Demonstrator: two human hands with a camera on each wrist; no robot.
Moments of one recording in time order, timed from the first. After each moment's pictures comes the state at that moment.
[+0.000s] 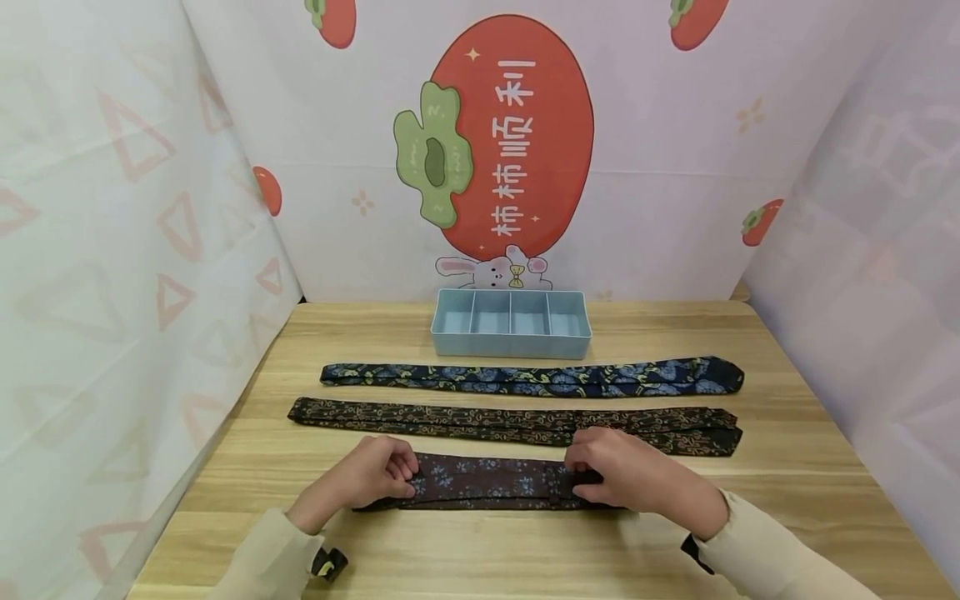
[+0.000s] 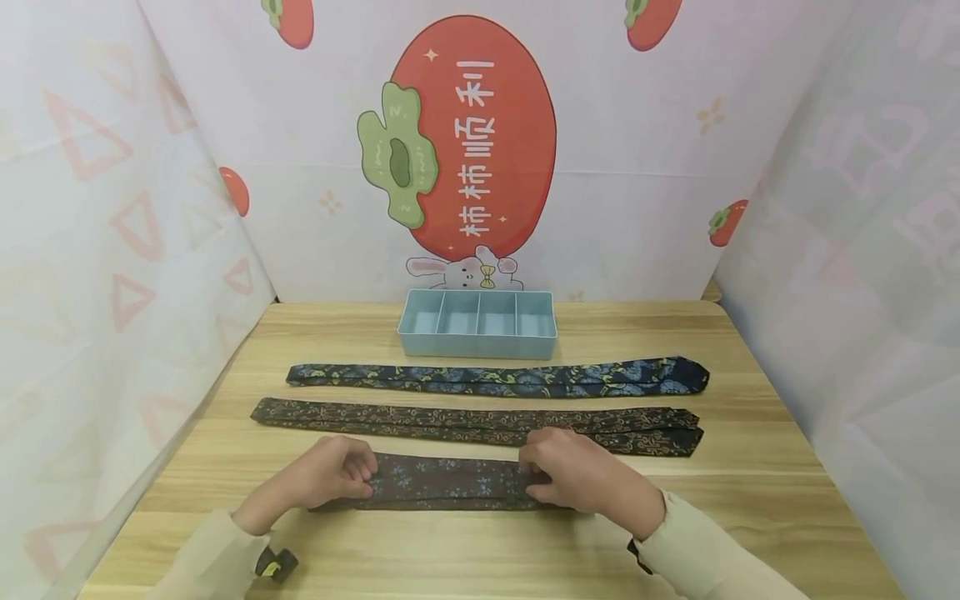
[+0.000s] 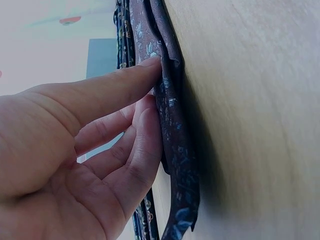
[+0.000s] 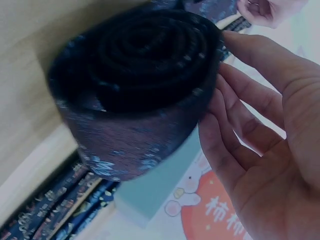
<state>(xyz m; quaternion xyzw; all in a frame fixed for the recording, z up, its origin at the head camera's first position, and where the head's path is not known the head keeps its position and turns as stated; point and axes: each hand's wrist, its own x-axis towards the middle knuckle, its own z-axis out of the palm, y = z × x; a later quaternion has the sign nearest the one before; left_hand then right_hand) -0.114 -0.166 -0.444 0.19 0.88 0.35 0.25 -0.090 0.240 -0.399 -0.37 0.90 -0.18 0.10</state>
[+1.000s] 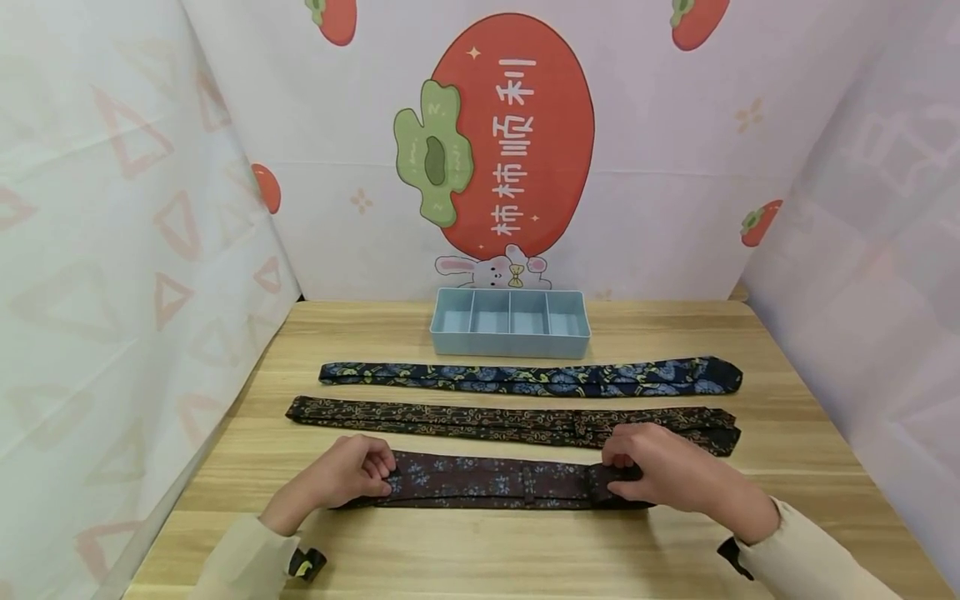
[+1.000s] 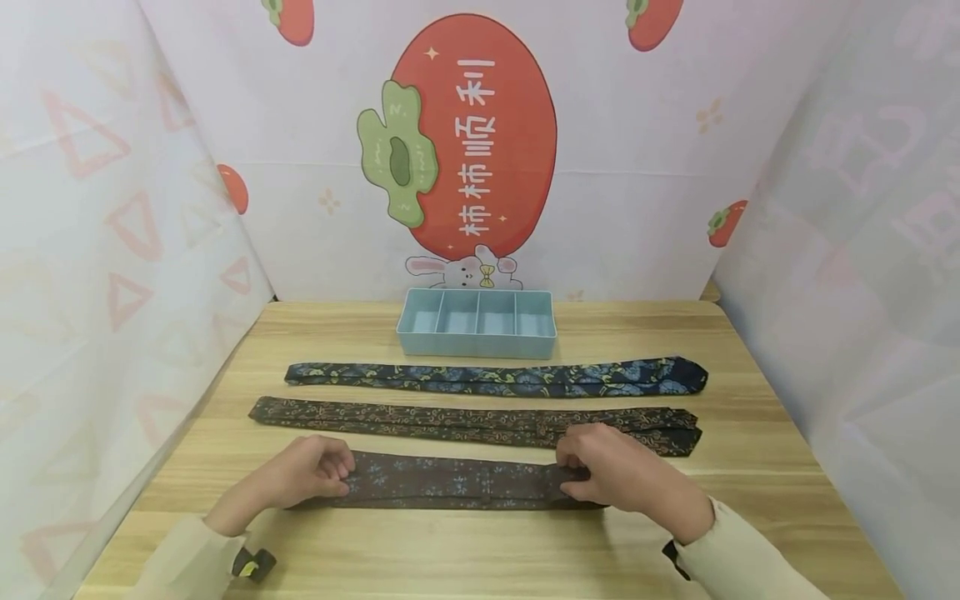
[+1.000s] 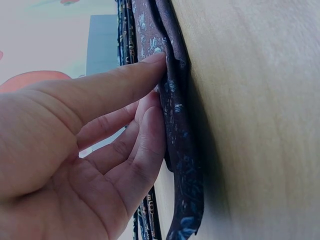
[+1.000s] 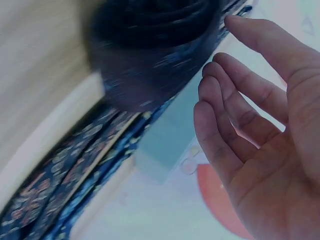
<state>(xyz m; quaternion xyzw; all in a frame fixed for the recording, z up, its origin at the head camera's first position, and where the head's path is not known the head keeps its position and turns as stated) -0.113 -0.195 -0.440 0.18 0.89 0.36 0.24 -0.086 0.279 -0.392 -0.33 0.92 -0.19 0.11</state>
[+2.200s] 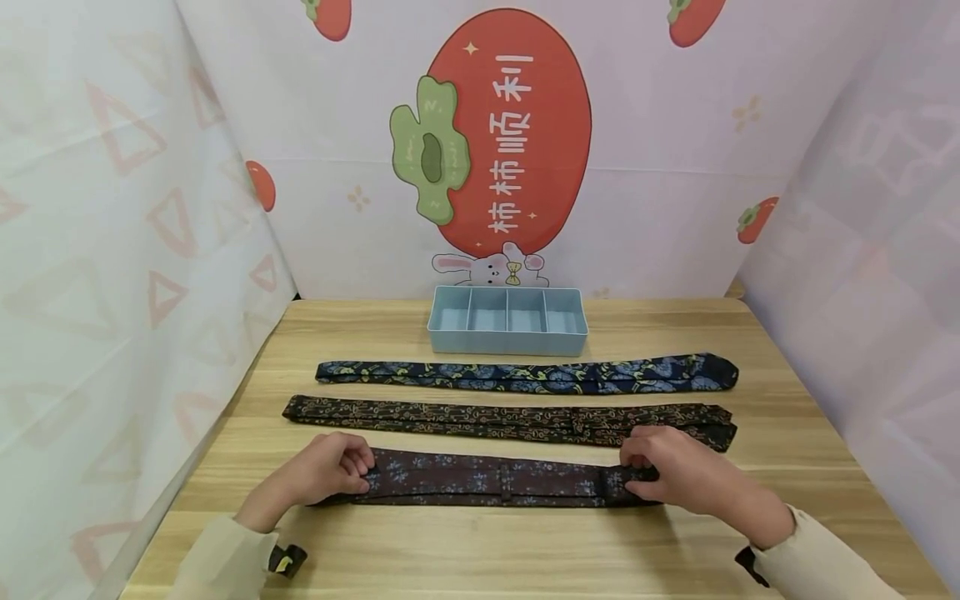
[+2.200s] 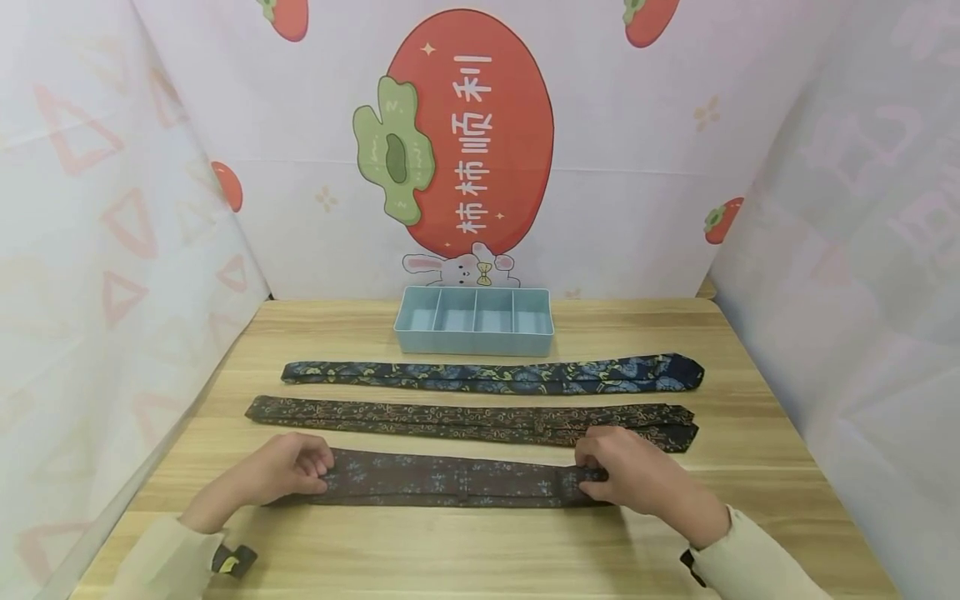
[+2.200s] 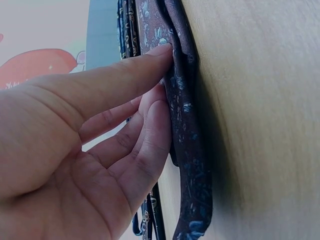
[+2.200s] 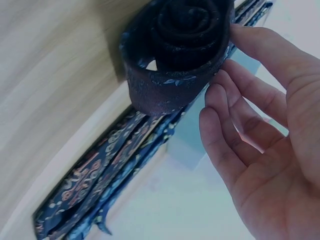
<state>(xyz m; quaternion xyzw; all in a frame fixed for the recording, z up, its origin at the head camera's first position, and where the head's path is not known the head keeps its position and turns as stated) -0.119 -0.223 -0.440 0.17 0.89 0.34 0.25 -0.078 0.300 -0.404 -0.30 0.93 -0.19 0.10</state>
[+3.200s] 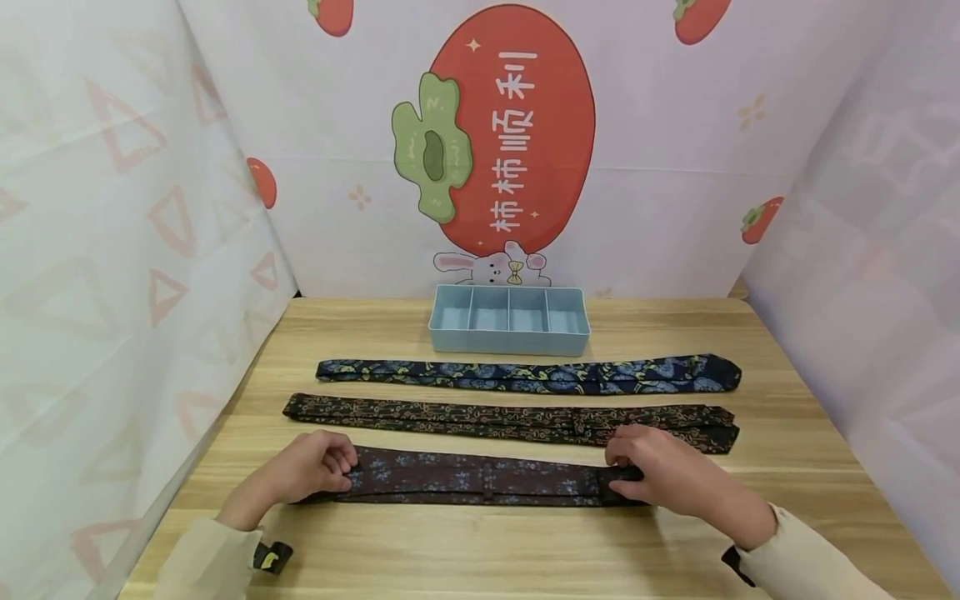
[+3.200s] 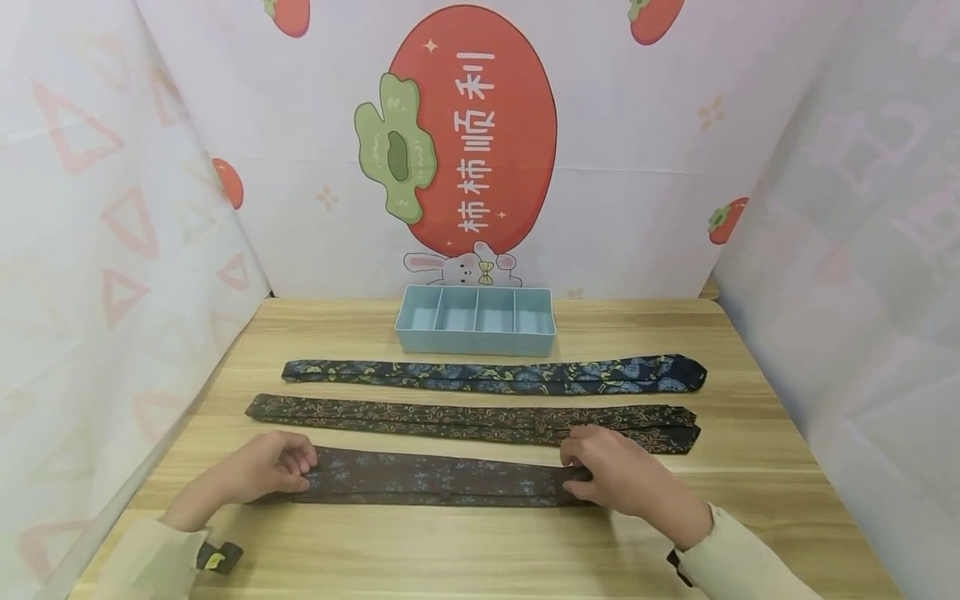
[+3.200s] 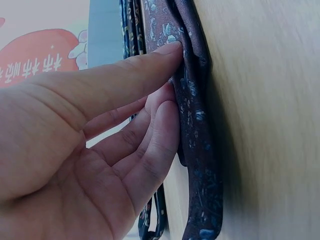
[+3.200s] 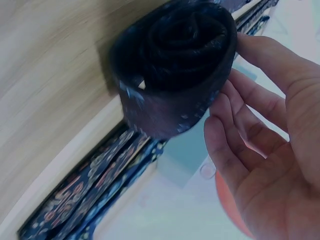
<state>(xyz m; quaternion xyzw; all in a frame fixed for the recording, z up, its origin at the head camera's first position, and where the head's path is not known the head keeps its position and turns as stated) -0.119 -0.247 -0.439 0.16 0.90 0.33 0.25 -0.081 0.283 -0.404 -0.32 0.93 -0.16 0.09</state>
